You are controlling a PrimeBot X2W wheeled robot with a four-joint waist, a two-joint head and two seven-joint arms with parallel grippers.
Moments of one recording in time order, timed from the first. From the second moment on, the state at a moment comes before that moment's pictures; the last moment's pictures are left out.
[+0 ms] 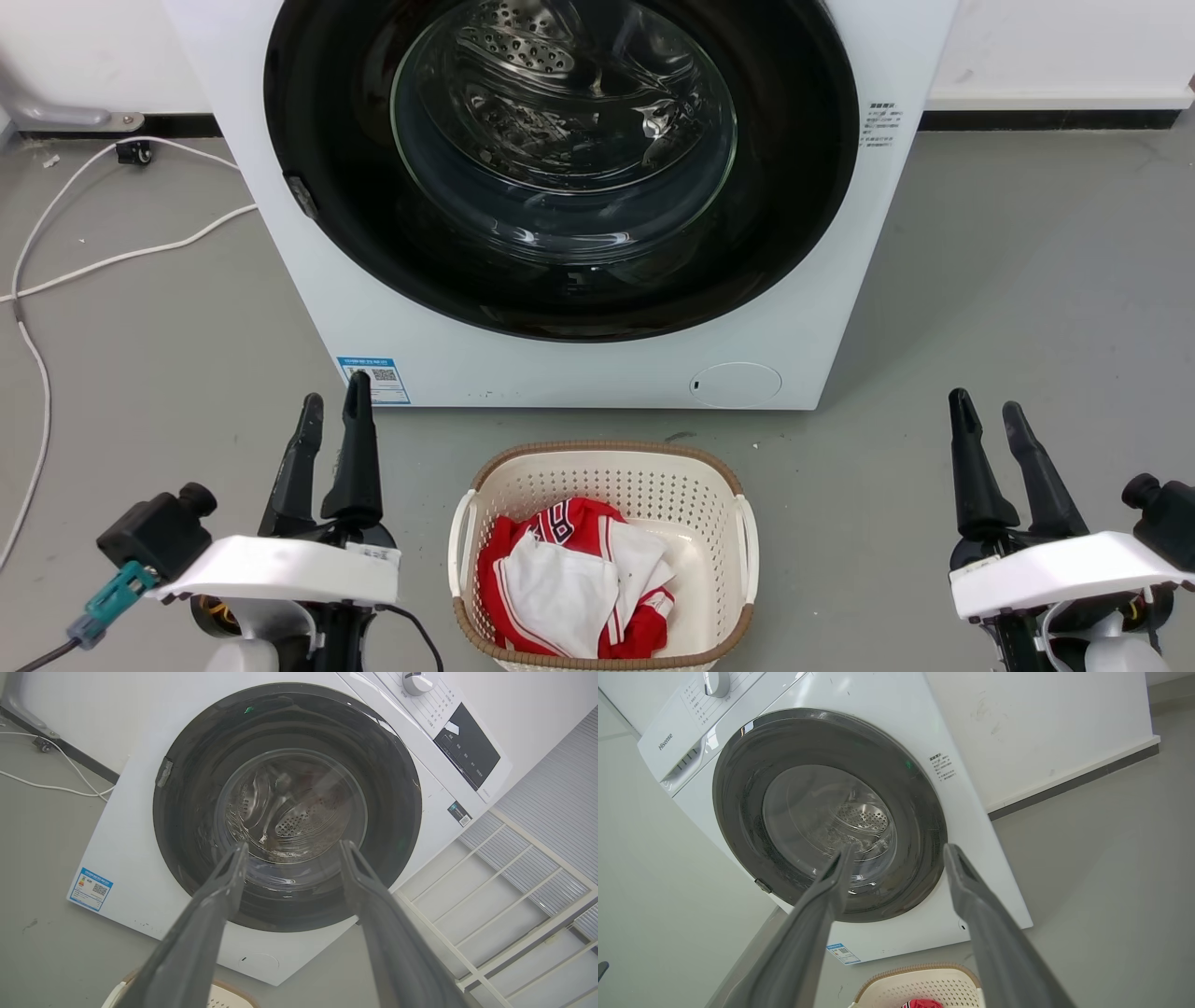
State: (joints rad) left arm -0.06 0.05 0.00 0.00 -0.75 -0.11 -0.11; right arm -0.04 -0.05 -0.01 0.06 0.57 0.13 -0.11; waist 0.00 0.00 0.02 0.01
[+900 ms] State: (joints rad) left arm -0.04 0.06 -0.06 0.00 -0.33 -0.04 -0.18; right arm -0.02 -0.05 -0.01 0.02 0.23 0.13 -0.11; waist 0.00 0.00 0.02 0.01
